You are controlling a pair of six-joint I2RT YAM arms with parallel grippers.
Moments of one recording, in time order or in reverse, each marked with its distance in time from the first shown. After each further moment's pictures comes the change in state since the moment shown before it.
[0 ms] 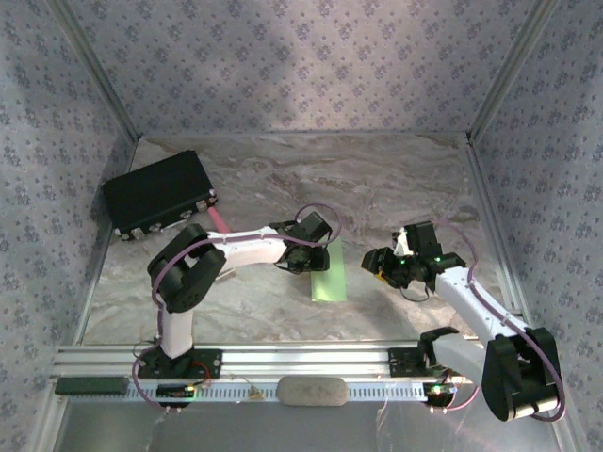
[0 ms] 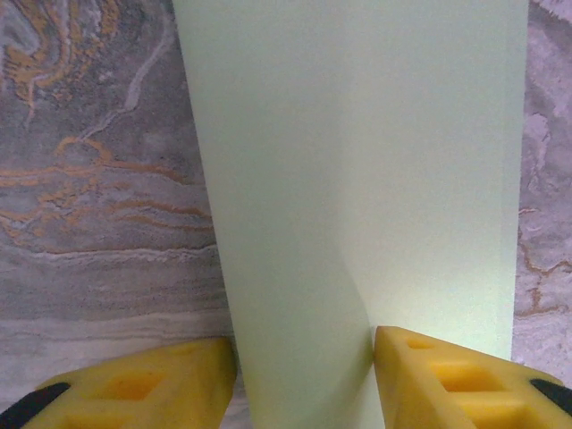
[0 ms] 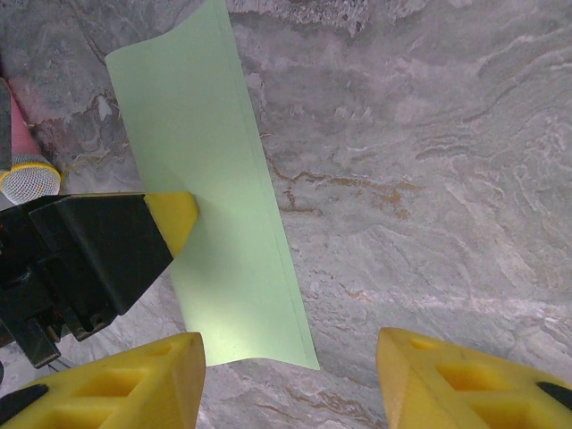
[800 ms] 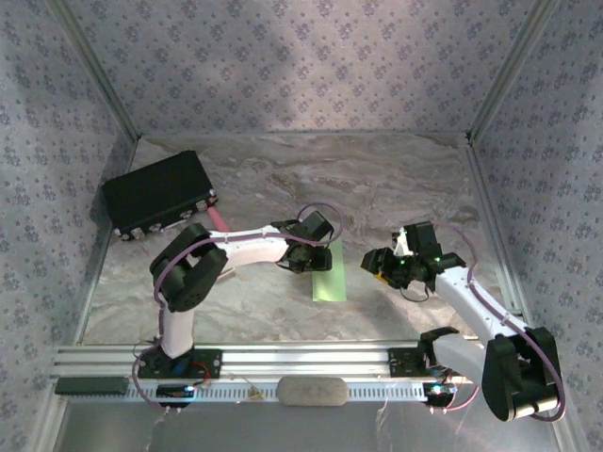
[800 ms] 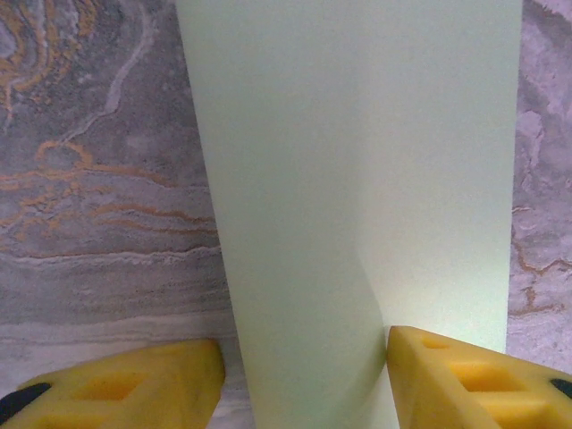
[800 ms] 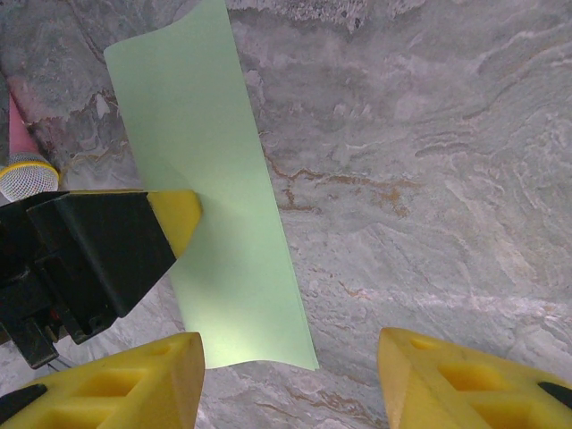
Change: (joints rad) left arm -0.002 0.031 0.028 -0.027 0.007 0.007; right arm 0.003 0.002 0.000 -0.001 0.000 0.000
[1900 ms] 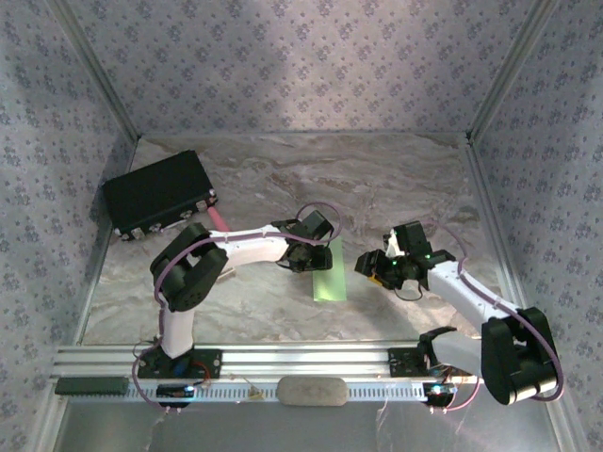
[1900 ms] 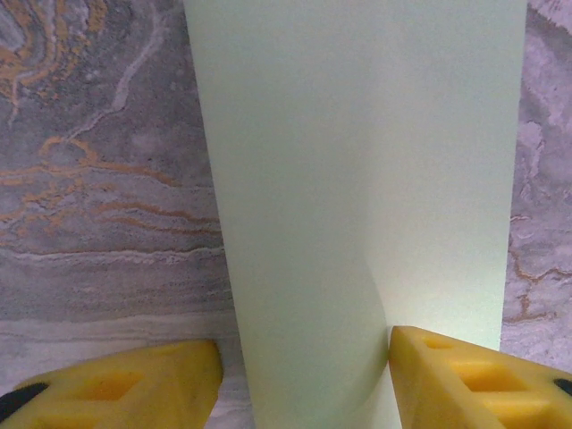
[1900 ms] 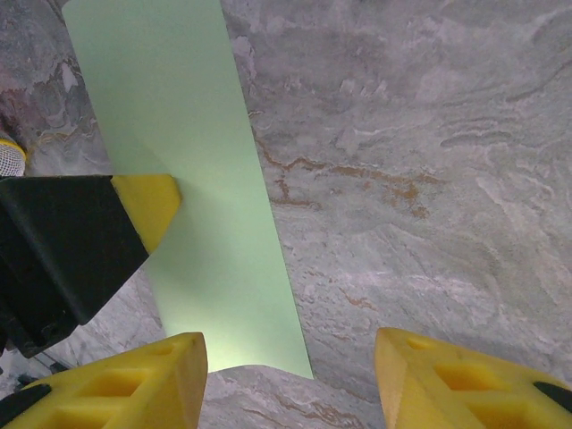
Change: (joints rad) left arm 0.002 0.006 0.003 0.001 0.005 -0.032; right arm 0.063 0.092 0.000 0.055 0.016 0.004
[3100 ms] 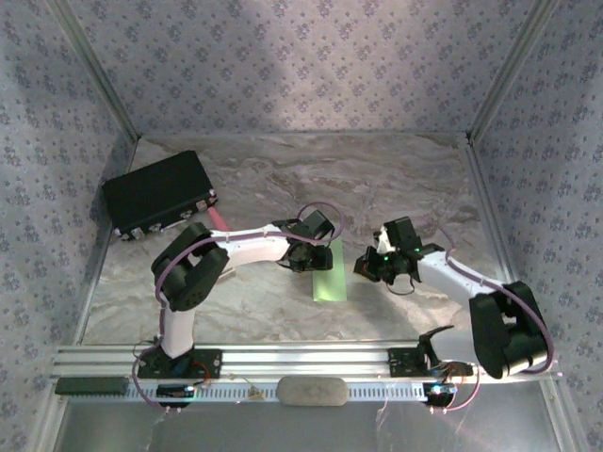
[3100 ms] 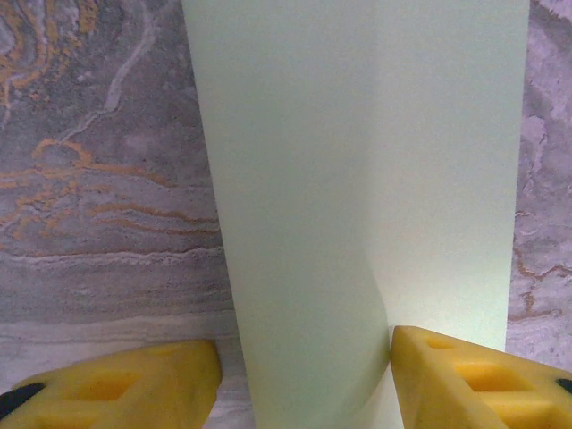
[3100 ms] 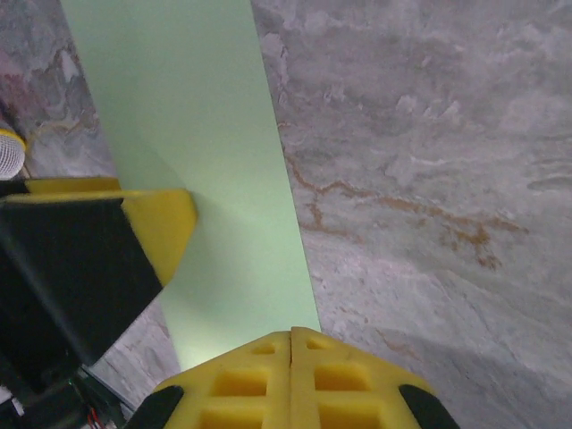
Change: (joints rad) left arm -0.002 0.010 0.013 -0.016 -0.002 0.014; right arm 0.045 0.154 0.043 0.098 -0.030 0.006
